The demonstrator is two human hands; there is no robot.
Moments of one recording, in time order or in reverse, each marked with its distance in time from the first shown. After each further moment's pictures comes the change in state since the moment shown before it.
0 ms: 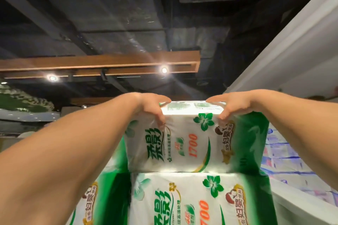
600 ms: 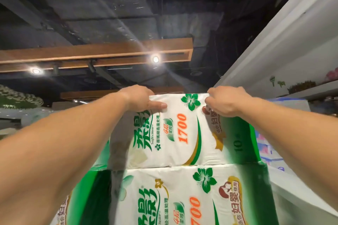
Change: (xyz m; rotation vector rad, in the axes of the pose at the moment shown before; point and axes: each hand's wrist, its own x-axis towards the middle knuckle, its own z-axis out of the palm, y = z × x) left_hand 0.064 -0.013 0.048 0.156 0.167 0.056; right_hand 0.014 0.018 0.053 -0.616 0.470 0.145
